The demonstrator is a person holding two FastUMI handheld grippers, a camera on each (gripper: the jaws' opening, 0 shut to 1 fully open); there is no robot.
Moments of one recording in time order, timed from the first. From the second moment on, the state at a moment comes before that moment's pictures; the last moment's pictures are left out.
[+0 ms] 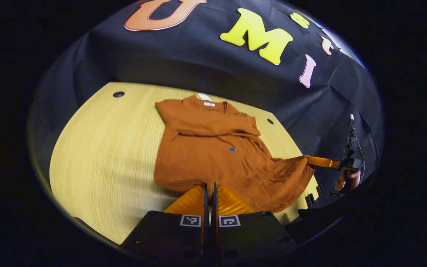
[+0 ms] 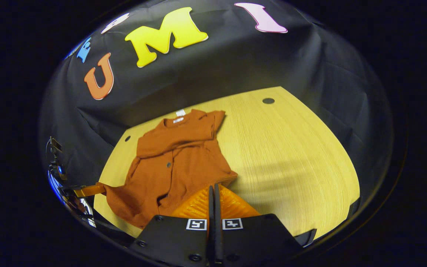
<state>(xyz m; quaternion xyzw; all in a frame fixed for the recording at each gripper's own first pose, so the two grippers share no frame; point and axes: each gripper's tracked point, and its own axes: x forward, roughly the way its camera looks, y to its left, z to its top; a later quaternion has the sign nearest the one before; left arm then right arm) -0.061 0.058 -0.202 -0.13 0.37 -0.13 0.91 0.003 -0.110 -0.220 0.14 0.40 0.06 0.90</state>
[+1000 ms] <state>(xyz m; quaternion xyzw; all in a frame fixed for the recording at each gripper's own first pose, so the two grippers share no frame) 0.243 0.102 -0.157 -0.09 0.31 -0.09 0.94 0.312 -0.062 -0.194 0.06 0.31 0.13 0.94</state>
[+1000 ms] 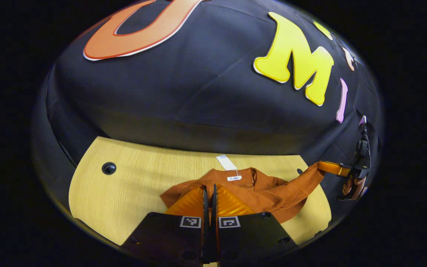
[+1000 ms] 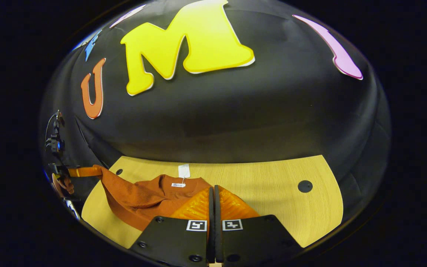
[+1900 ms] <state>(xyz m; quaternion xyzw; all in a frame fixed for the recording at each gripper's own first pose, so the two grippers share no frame) 0.353 0.128 -0.293 -0.06 0.33 -0.02 0.94 0.386 -0.092 -0.326 0.03 0.32 0.07 0.94</state>
